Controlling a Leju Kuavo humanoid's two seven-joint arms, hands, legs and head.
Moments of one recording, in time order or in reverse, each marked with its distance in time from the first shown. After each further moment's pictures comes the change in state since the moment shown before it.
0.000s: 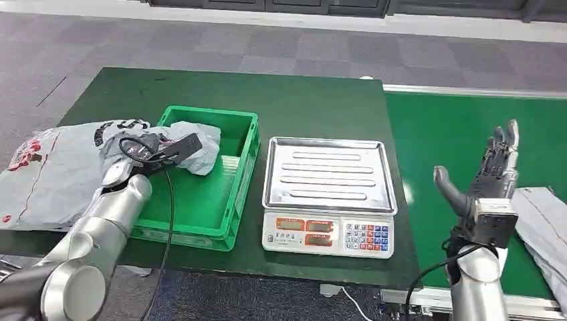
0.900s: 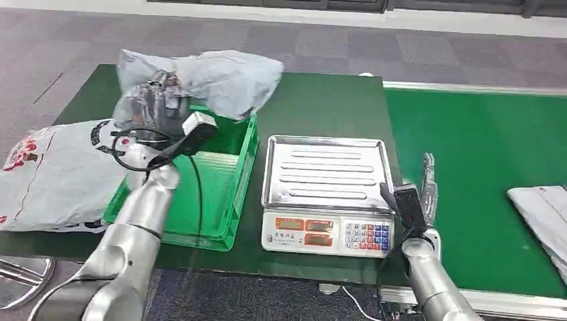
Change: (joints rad) left arm 0.054 -0.163 0.024 -0.318 0.143 0.580 -0.485; right arm -0.266 0.008 0.262 0.834 -0.021 -0.274 -0.066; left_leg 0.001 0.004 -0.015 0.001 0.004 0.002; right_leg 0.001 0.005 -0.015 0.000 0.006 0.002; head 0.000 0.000
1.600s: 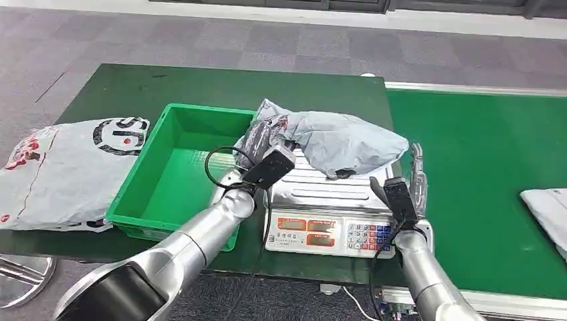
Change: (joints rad) left arm -0.054 -0.127 -0.905 0.291 1.117 -0.154 -0.158; right arm -0.047 0.032 0.000 0.015 0.067 0.036 0.000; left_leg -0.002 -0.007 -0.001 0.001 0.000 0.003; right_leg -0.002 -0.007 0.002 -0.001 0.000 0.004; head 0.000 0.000
